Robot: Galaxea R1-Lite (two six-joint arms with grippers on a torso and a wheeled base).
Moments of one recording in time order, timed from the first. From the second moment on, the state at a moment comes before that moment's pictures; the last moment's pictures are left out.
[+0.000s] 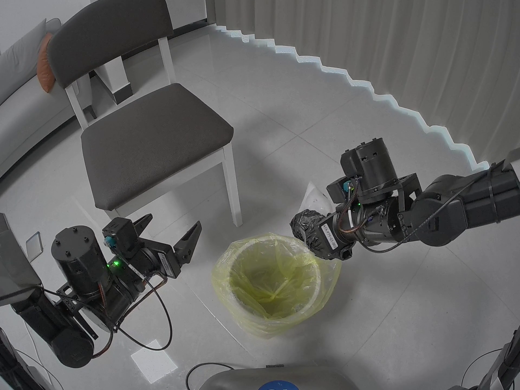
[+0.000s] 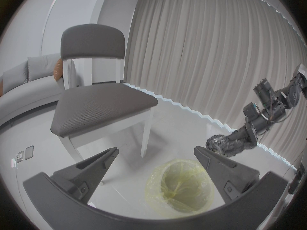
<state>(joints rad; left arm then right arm) -0.48 1.80 -0.26 -1.51 0.15 -0.08 0.62 1.97 -1.26 -0.02 -0.25 -0.08</state>
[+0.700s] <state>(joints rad) -0.50 1.72 -0.22 -1.52 0.15 -0.09 0.75 2.16 -1.24 -0.23 -0.25 -0.11</state>
